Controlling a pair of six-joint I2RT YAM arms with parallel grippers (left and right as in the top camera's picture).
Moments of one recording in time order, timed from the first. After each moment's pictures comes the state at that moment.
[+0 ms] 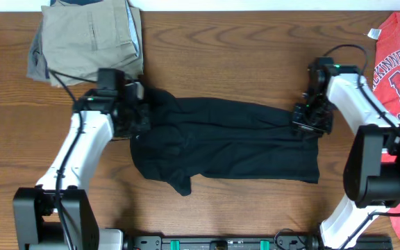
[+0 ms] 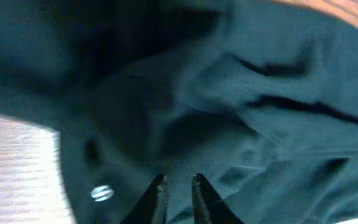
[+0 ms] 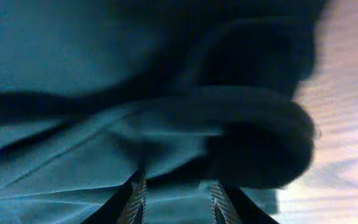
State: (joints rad) left arm -0.06 1.57 1.05 -0.77 0.30 -0.21; right arm 0.03 1.93 1.35 -1.15 -0.08 0.32
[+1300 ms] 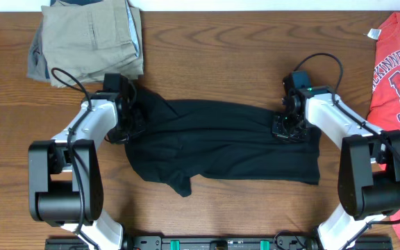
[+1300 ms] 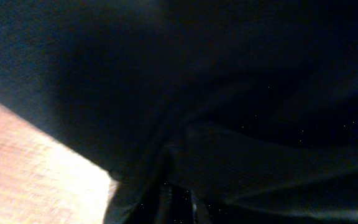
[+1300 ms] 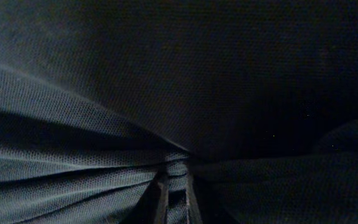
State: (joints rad) left arm 0.00 1.81 1.05 -0.73 0.06 -0.41; right arm 0.15 1.86 1.12 -0.84 -0.08 0.40
